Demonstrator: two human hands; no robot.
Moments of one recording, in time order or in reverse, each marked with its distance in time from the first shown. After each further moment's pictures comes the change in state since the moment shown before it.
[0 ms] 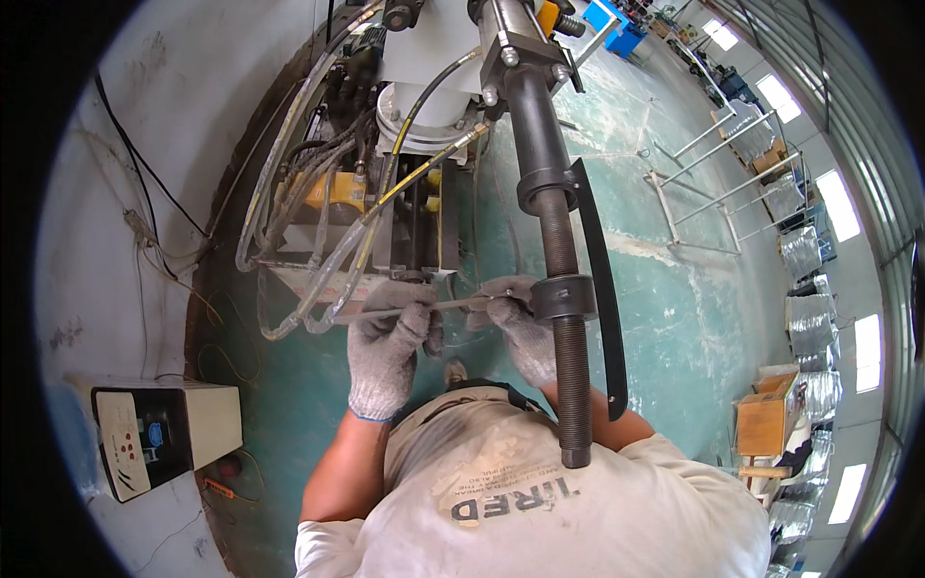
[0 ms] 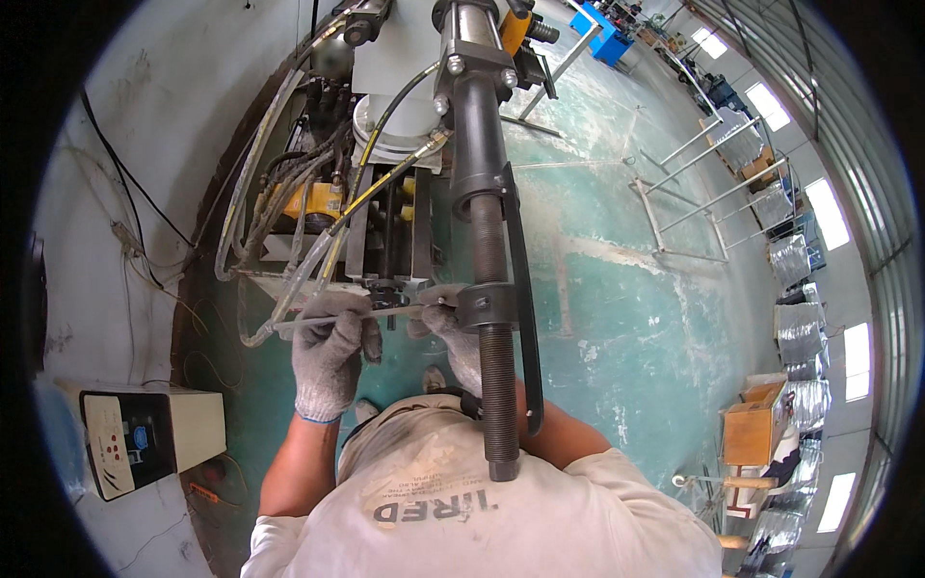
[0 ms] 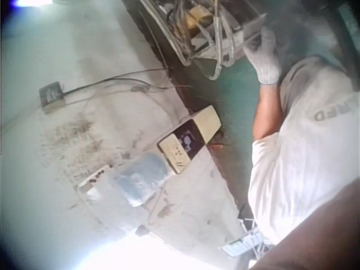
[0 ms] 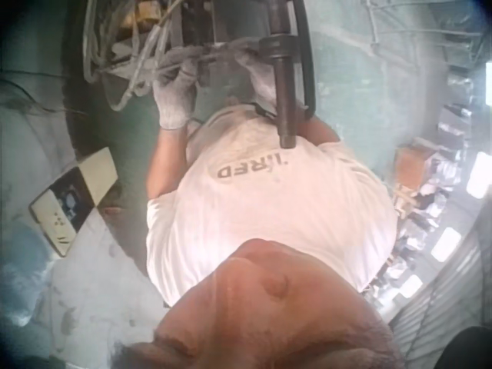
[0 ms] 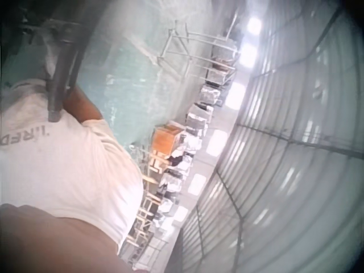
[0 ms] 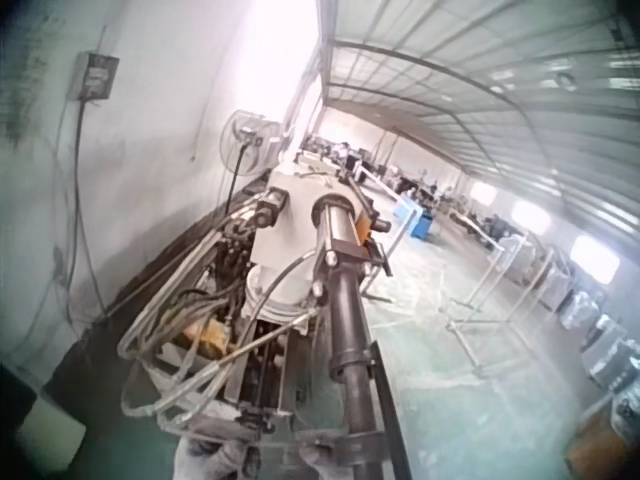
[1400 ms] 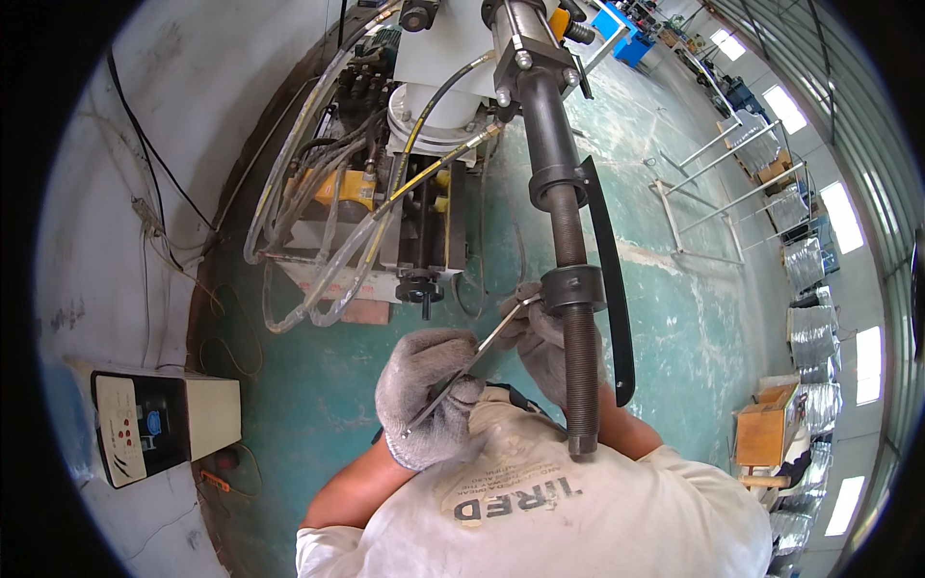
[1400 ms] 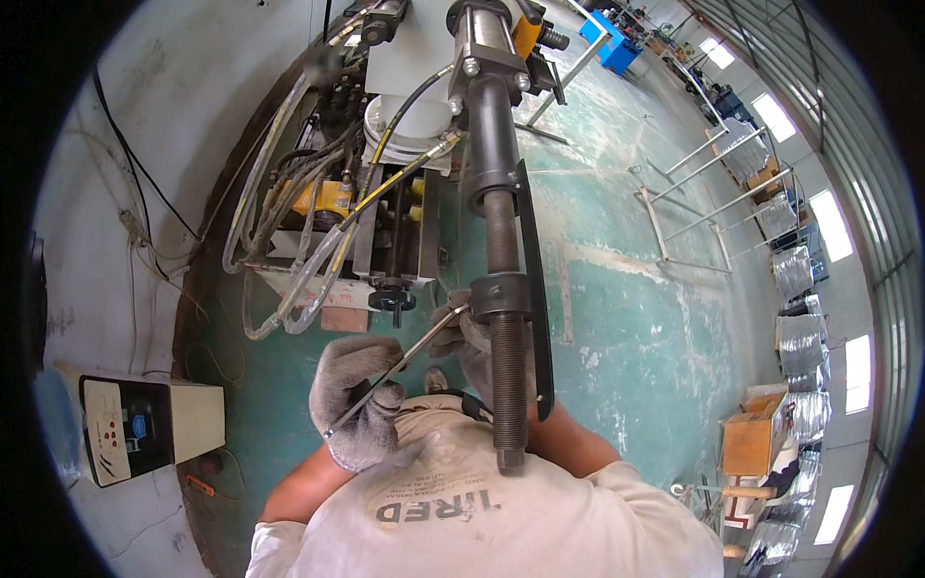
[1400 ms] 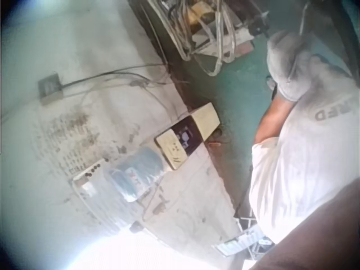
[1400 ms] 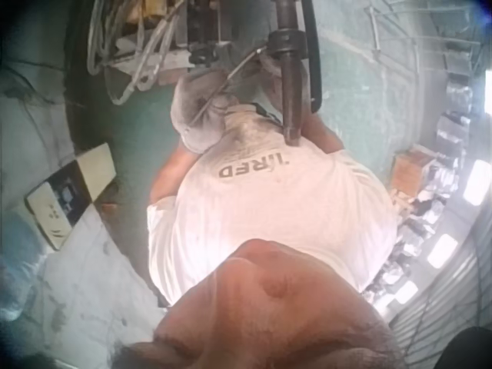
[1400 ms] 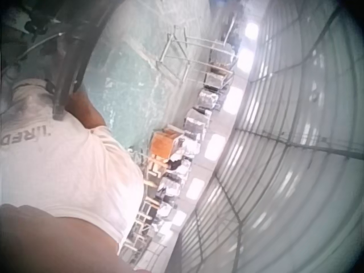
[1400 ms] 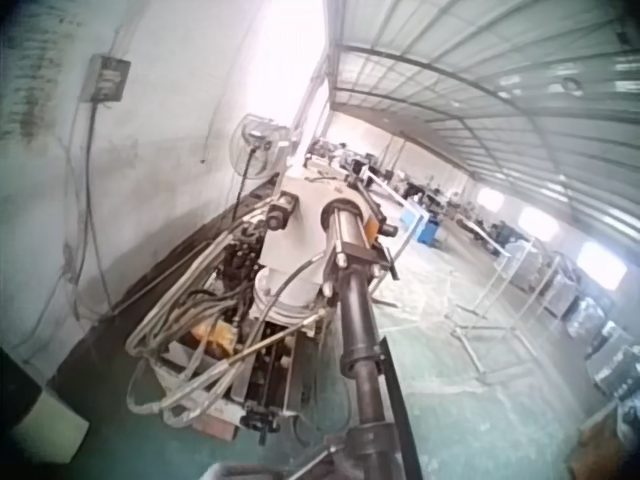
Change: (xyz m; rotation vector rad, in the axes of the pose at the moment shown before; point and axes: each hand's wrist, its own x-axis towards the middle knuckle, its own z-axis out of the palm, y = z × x) left_hand -0.057 0.027 0.039 0.772 -0.012 0.595; right_hand -0.029 -0.040 0.001 0.362 -0.109 0.114
